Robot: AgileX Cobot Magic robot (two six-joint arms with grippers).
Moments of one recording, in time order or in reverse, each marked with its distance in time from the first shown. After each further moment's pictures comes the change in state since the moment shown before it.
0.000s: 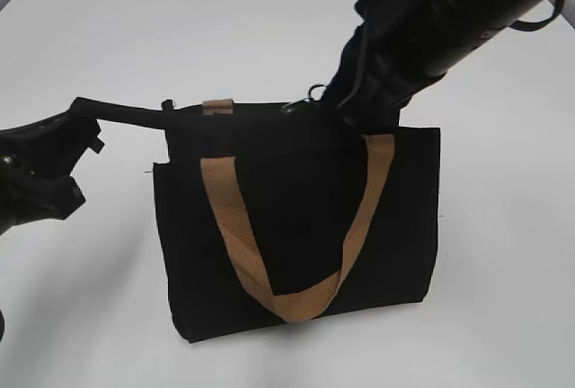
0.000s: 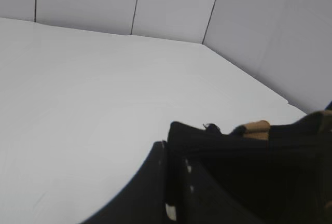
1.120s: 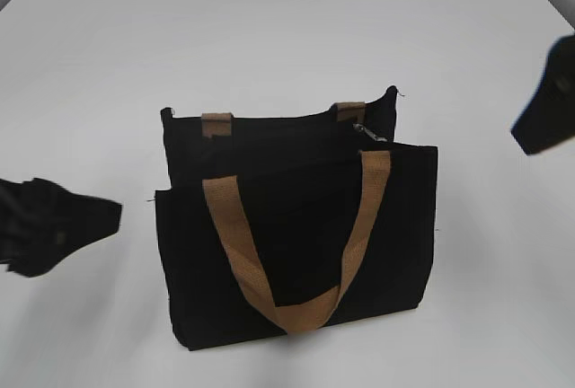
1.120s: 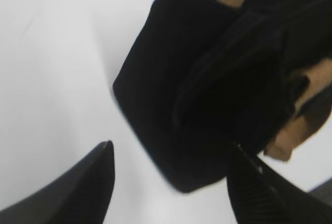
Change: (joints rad) left arm 0.005 -0.284 -0.298 0.222 1.238 -0.193; right arm -0.294 -0.248 0.078 -0.068 0.396 0.368
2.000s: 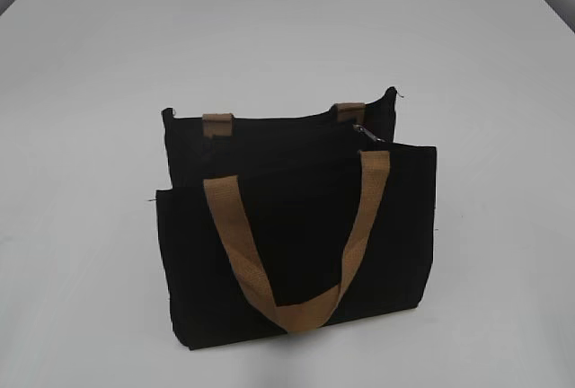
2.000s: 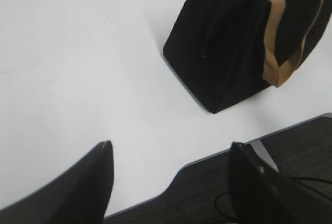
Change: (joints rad) left arm 0.000 -0.978 -0.109 0.105 0.962 -0.007; right arm 0.000 -1.239 0.669 -0.160 -0.075 0.130
